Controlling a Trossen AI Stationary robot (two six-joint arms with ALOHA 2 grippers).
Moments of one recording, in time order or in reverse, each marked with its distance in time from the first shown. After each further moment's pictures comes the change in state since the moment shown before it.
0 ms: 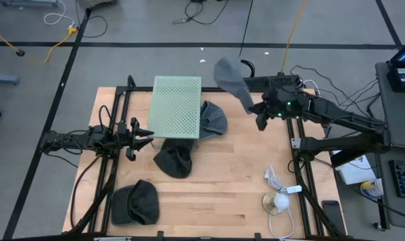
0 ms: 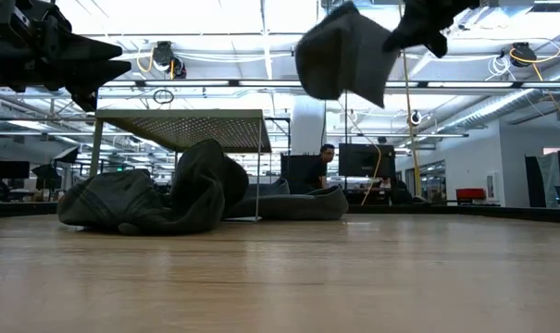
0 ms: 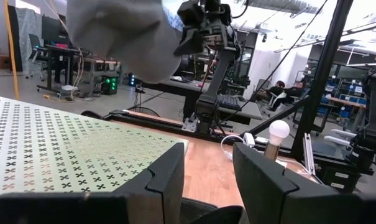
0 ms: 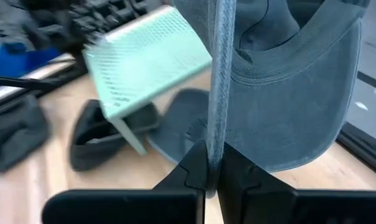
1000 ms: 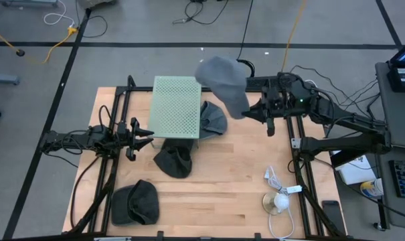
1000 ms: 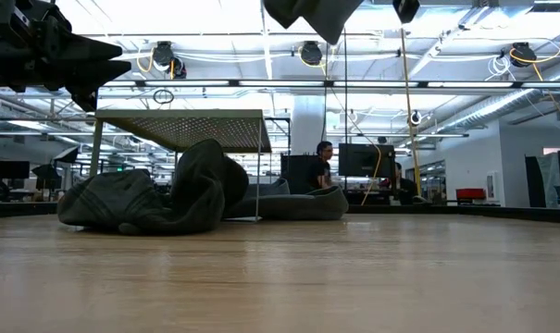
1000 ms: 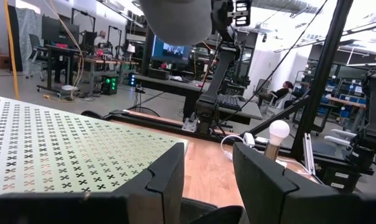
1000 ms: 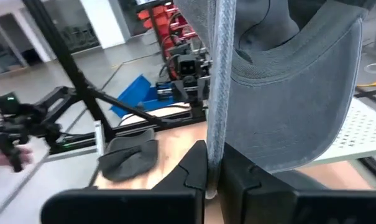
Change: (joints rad) left arm 0.000 0.000 0.000 0.000 0.000 0.000; right arm 0.001 -0.013 0.000 0.335 -0.404 -0.084
